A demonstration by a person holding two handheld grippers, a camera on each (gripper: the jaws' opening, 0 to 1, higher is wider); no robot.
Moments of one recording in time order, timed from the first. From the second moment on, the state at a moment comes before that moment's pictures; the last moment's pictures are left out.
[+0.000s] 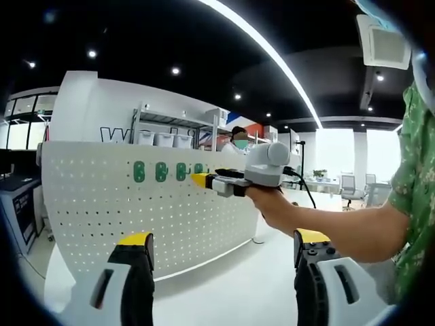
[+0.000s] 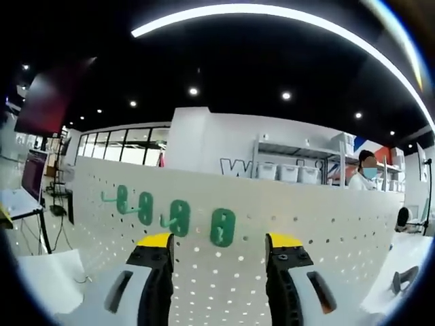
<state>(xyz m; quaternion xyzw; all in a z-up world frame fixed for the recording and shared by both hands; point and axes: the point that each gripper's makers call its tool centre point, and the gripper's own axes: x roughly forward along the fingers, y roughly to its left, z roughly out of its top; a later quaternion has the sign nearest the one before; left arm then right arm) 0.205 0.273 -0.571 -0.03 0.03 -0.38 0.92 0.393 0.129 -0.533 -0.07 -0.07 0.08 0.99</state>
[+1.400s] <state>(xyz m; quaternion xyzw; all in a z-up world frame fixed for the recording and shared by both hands) 0.169 0.283 -0.572 -0.01 0.03 -0.35 0.94 0.250 0.108 -0.549 -0.07 -0.02 0.16 0.98</state>
